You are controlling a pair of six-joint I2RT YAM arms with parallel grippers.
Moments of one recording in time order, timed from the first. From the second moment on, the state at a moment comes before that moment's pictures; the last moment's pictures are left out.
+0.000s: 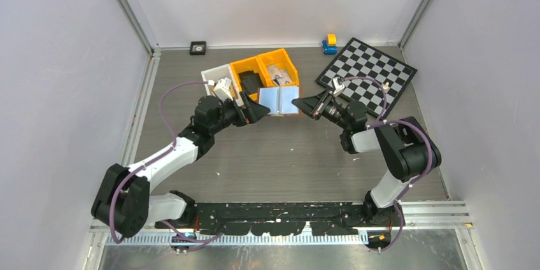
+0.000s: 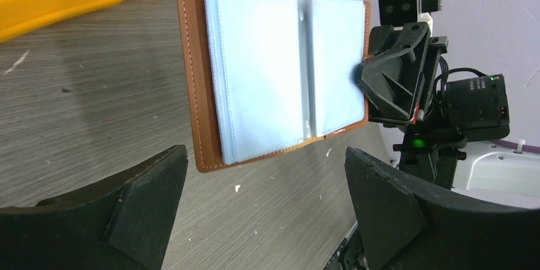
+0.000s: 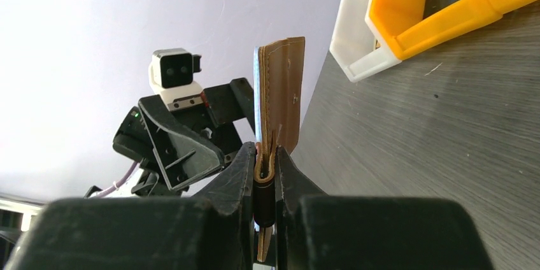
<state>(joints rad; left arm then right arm) -0.47 1.21 0.62 0.35 0.30 -0.76 0.30 1.67 0.50 1.34 -0.64 1.32</state>
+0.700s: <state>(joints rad) -0.46 1.35 0.62 0.53 0.48 -0.84 0.40 1.66 0.56 1.19 -0.65 1.22</state>
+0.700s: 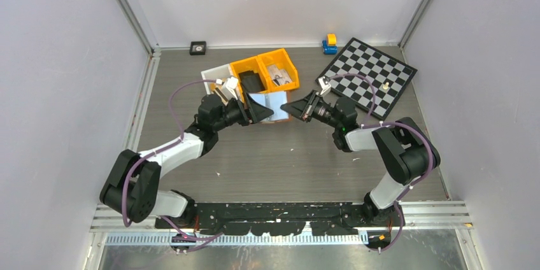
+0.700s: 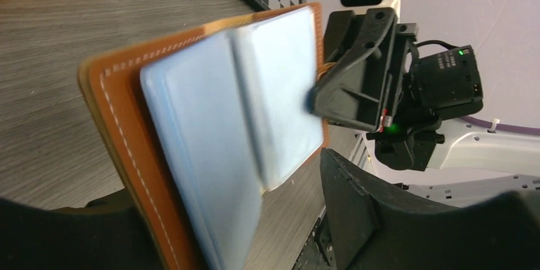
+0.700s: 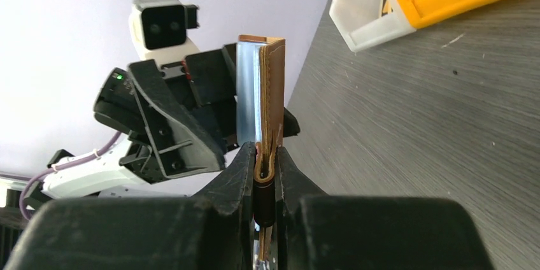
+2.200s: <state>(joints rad) -0.40 1.39 0.62 0.52 0.47 -0.84 0.44 1.50 0.57 0.81 -0.48 1.00</state>
